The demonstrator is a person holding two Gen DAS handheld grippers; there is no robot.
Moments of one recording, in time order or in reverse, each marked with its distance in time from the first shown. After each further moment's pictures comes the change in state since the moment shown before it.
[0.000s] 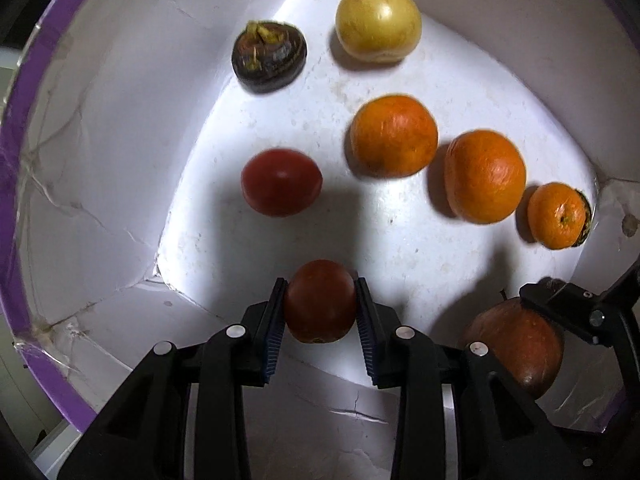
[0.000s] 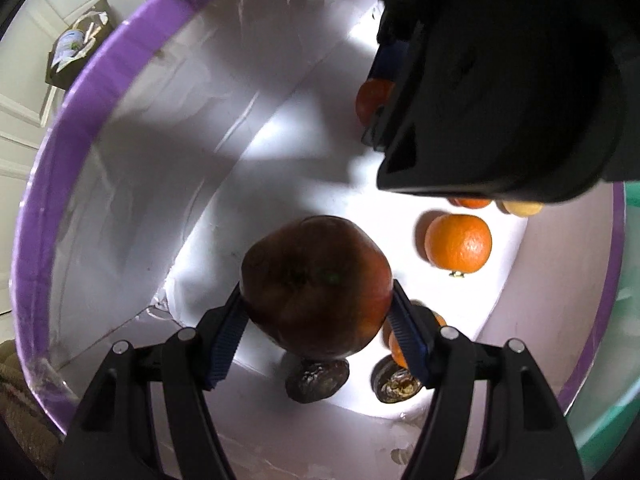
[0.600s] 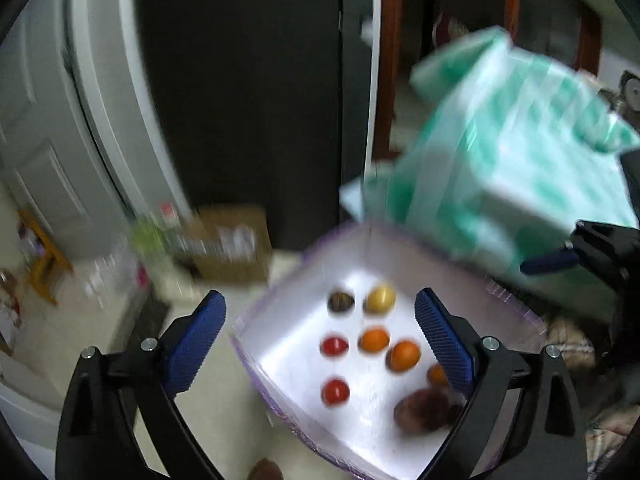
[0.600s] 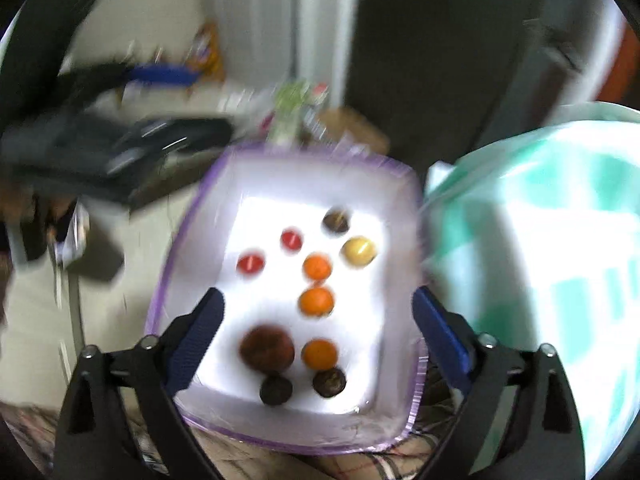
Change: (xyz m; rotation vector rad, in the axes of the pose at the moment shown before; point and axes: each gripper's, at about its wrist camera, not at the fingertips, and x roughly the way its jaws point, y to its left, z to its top) left arm -0.242 0.018 -0.151 -0.291 -0.940 0.086; right arm -0.175 -0.098 -0.083 0.469 -0.524 -0.026
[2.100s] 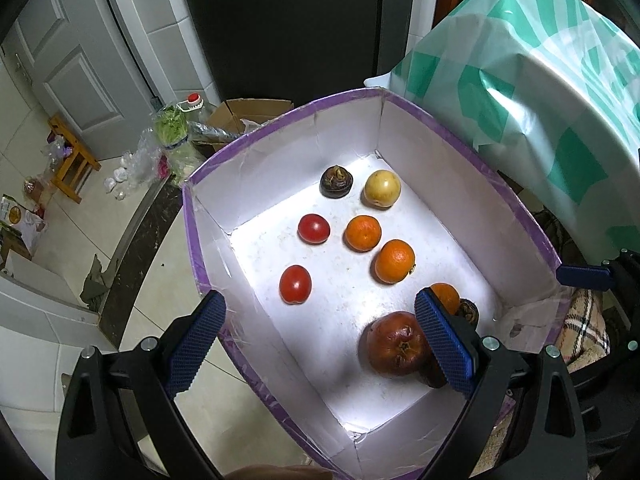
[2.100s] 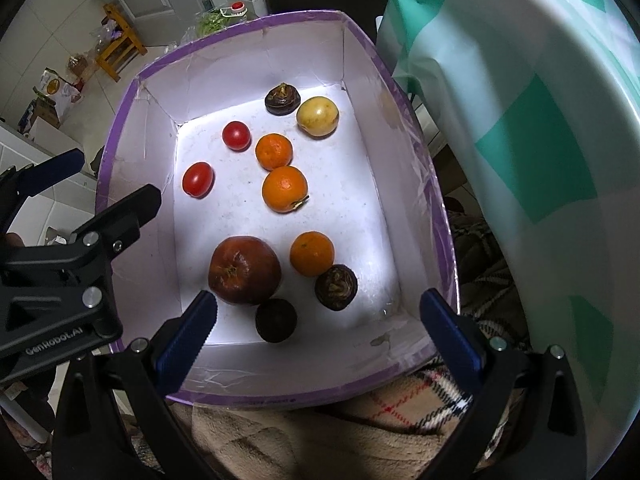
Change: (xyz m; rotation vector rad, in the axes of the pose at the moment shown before) left arm 0.094 -0.058 -0.073 -0.180 0.401 0.138; right arm 0.085 -0.017 -0.064 0.321 0.369 -0.042
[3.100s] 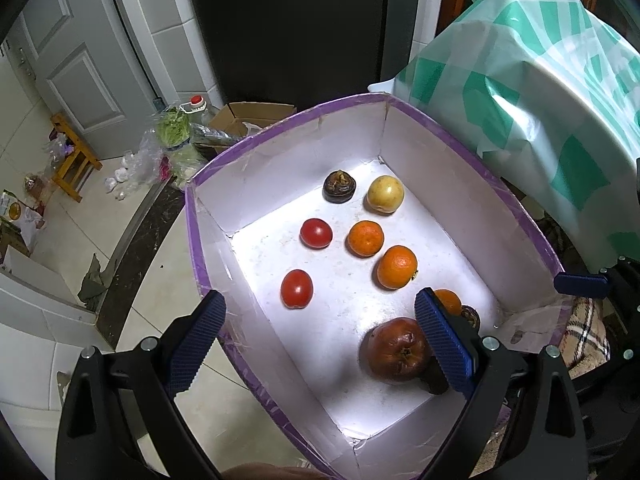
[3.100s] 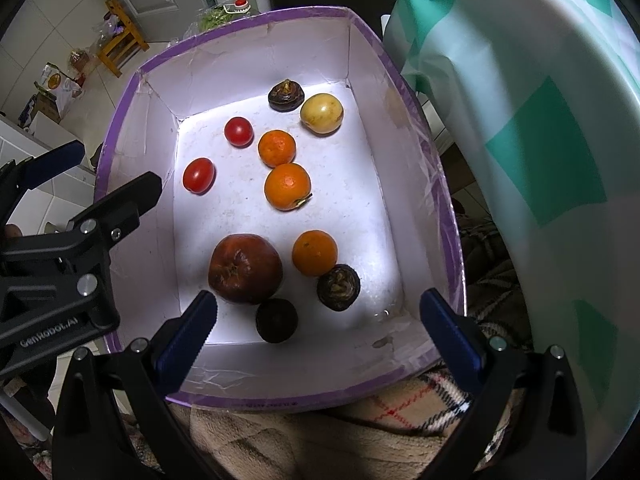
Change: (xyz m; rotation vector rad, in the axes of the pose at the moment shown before) left arm 0.000 0.002 -0.002 -0.023 -0.024 0.004; right arm 0.003 0.004 0.000 -0.012 0.002 -0.006
